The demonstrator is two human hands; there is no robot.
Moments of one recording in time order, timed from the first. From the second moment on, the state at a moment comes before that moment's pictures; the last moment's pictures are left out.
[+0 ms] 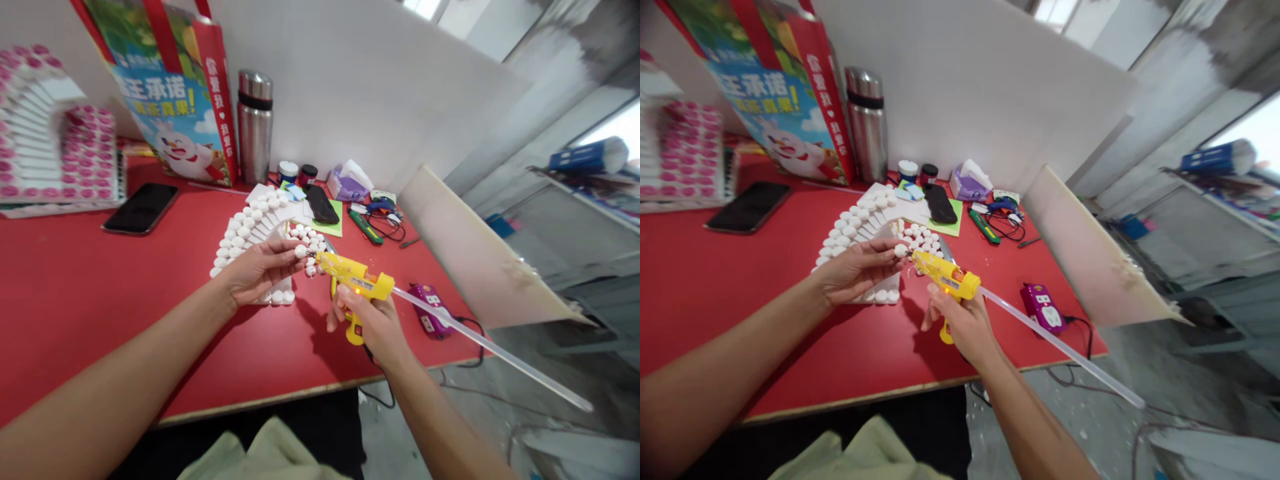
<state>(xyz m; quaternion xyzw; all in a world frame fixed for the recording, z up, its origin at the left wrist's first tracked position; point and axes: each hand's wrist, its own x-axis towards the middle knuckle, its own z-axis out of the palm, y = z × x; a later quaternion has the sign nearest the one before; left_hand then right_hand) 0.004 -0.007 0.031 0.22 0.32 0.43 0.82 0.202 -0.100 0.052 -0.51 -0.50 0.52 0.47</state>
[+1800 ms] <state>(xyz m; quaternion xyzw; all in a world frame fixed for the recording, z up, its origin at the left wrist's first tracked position) 0.005 0.023 0.010 0.89 0.44 0.15 -0.01 0.233 0.005 0.017 -0.38 -0.33 0.61 0.61</state>
